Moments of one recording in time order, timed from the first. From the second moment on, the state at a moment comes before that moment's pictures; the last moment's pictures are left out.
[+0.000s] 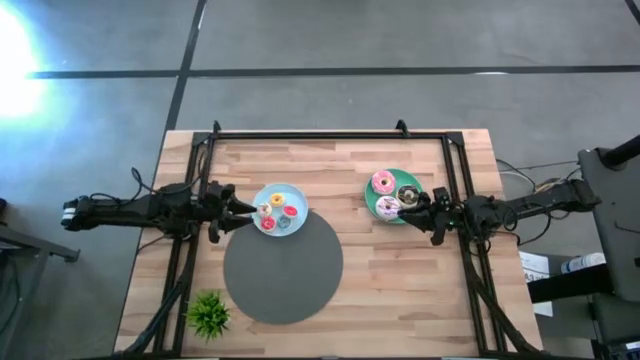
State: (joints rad) left arm 0.01 0.27 0.19 0.02 0.08 -0.52; right arm 0.18 0.36 0.01 0.41 0.24 0.72
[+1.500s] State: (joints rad) left arm -0.03 0.00 0.04 0.06 0.02 -0.07; right arm 0.18 0.34 0.01 0.42 0.24 0.60
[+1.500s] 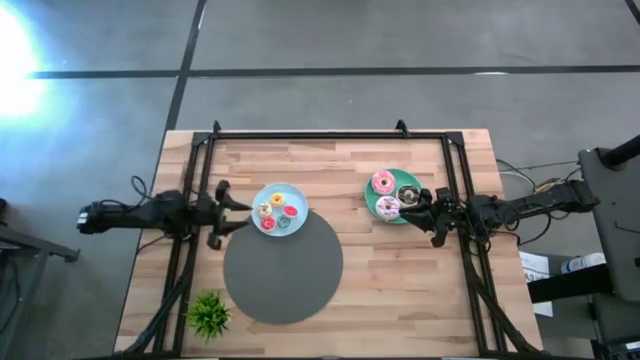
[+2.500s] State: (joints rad) left arm -0.03 0.03 0.01 0.02 -0.01 -0.04; right arm 0.18 0.35 0.01 0.42 0.24 0.60
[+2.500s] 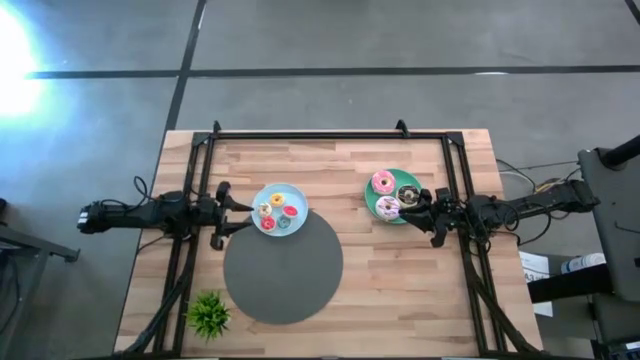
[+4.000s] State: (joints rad) left arm -0.03 0.03 0.01 0.02 -0.01 -0.04; right arm 0.01 0.01 0.01 0.04 -0.21 0.00
